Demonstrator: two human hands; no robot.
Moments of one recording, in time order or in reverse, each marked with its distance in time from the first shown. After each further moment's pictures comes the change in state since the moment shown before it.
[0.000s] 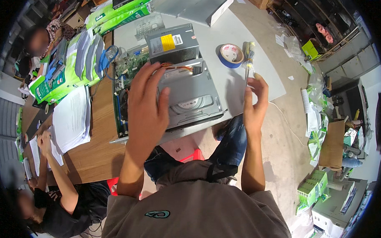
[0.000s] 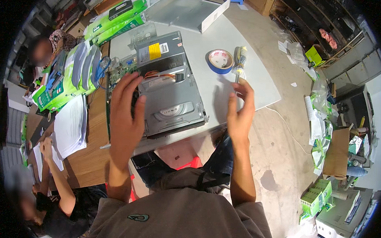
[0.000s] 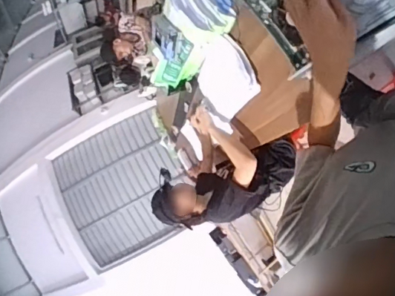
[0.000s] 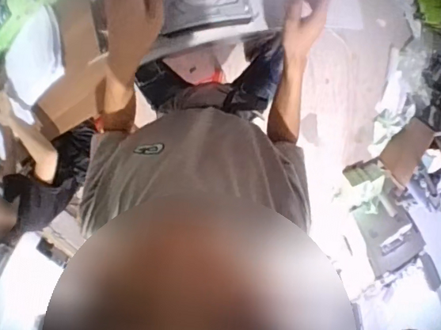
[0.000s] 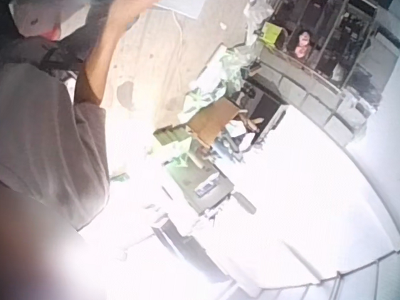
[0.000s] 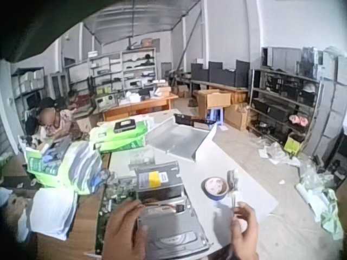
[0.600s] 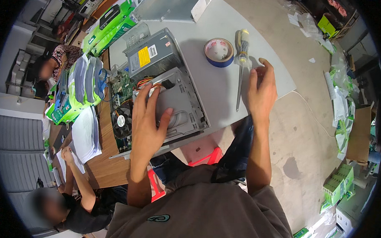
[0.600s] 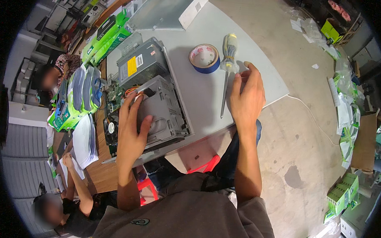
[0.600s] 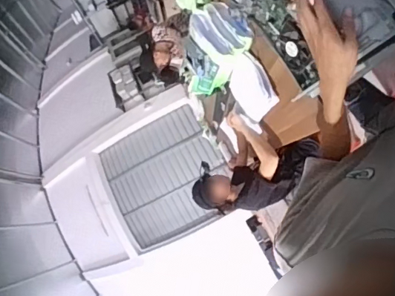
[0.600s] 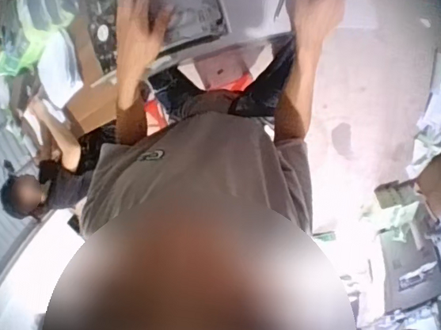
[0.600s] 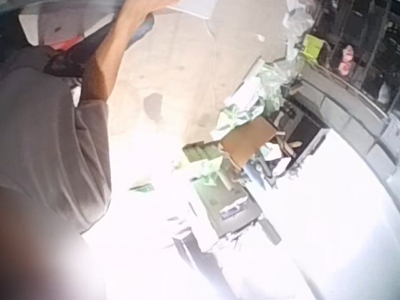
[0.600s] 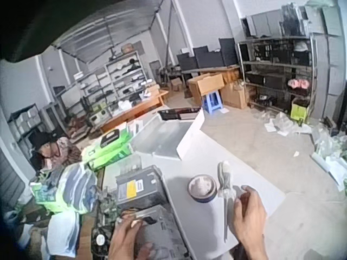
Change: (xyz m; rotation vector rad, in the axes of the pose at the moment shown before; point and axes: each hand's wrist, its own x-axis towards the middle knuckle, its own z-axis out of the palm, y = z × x) left_hand 0.006 0.015 0.058 0.194 -0.342 -0.050; right_hand 0.057 0.063 -0.010 -0.290 0.152 0.169
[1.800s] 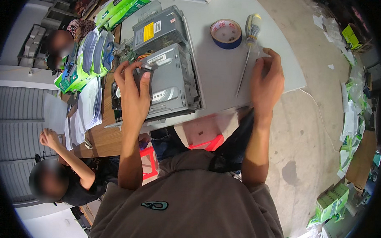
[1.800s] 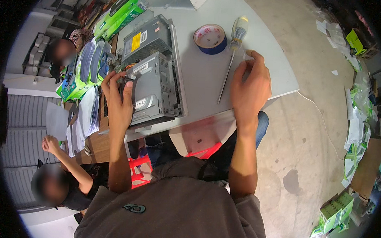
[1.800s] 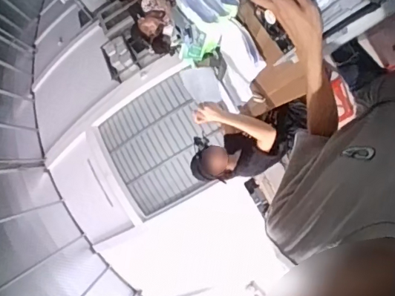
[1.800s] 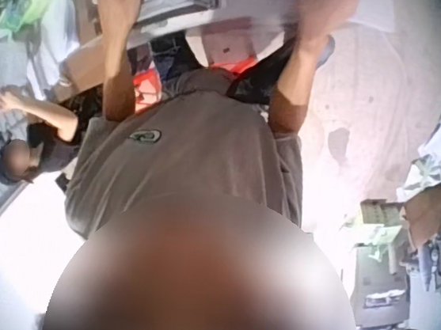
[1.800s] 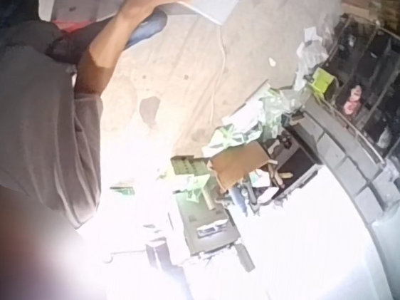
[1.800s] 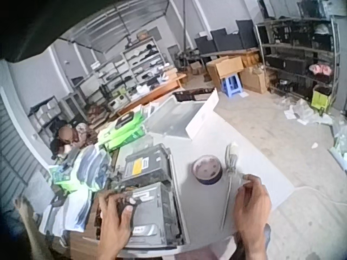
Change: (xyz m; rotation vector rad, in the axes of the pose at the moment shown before) left_hand -0.002 0.001 0.011 0.044 0.270 -0.259; right_hand 0.002 0.014 -0.008 0.108 -0.062 -0.060
